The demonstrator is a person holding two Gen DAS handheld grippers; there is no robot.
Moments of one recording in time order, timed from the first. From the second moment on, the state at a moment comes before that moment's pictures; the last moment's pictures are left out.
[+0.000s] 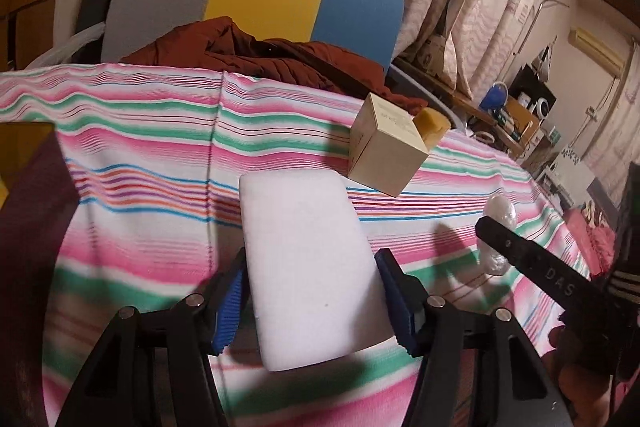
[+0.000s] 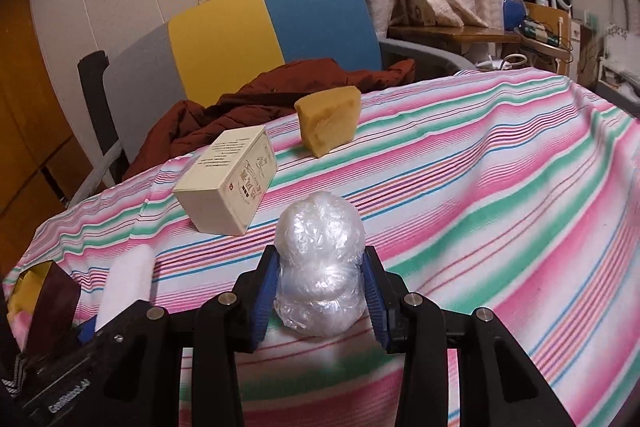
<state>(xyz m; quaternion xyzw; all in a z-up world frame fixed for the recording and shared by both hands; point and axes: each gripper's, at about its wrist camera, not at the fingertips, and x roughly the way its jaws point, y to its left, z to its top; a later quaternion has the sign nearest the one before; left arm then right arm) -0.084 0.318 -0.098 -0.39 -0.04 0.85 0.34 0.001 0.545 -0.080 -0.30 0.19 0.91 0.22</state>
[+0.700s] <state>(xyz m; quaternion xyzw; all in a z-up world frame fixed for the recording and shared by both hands) -0.006 0.197 -0.040 -0.34 -0.12 0.85 0.39 0.043 0.467 -0.061 -0.31 0.25 0.91 0.13</state>
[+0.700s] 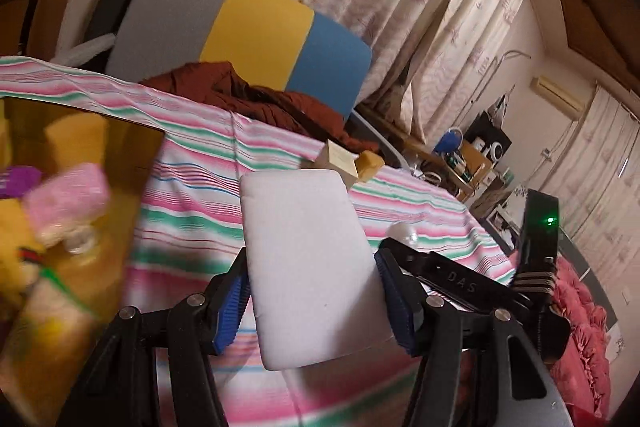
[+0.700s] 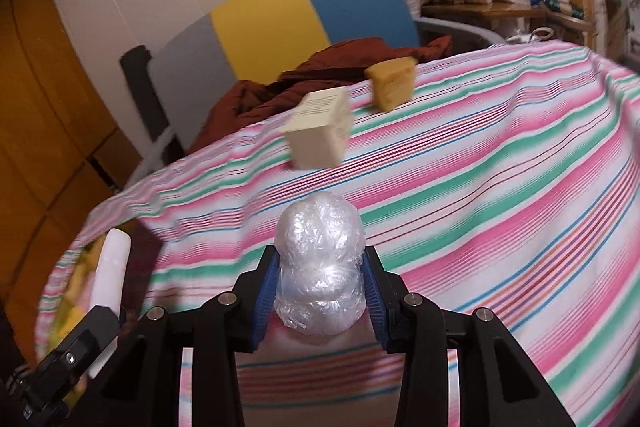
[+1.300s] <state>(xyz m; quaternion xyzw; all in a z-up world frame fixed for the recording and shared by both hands) -0.052 0.017 -0.017 -0.34 -0.17 0.90 0.24 0.011 0.285 -0.019 -0.33 0.18 0.92 -0.08</state>
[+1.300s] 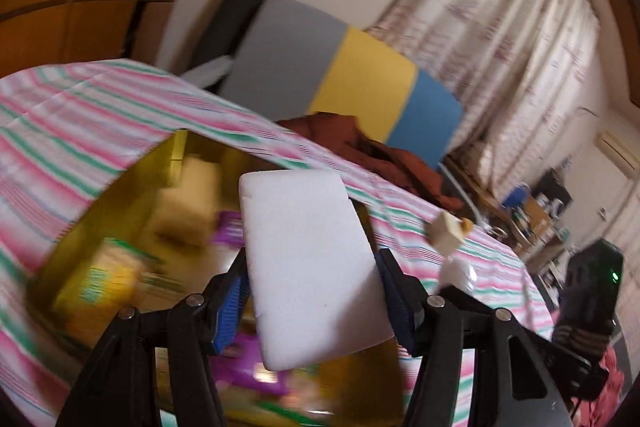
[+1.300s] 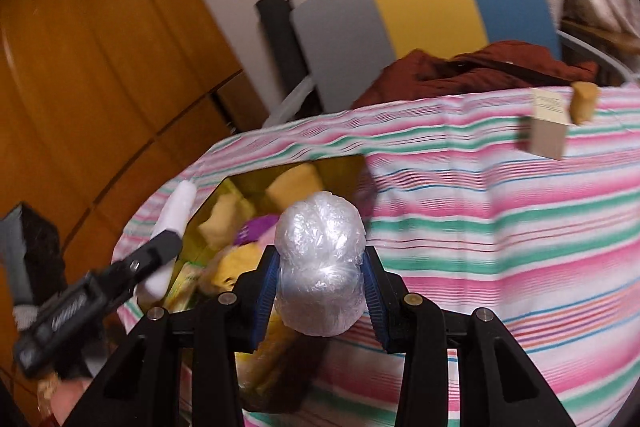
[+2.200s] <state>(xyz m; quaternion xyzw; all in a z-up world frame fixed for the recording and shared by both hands) -0.119 -0.017 -0.061 -0.45 -0.08 0.88 0.12 0.010 0.261 -0.035 -0.34 0.18 0.92 -0.03</state>
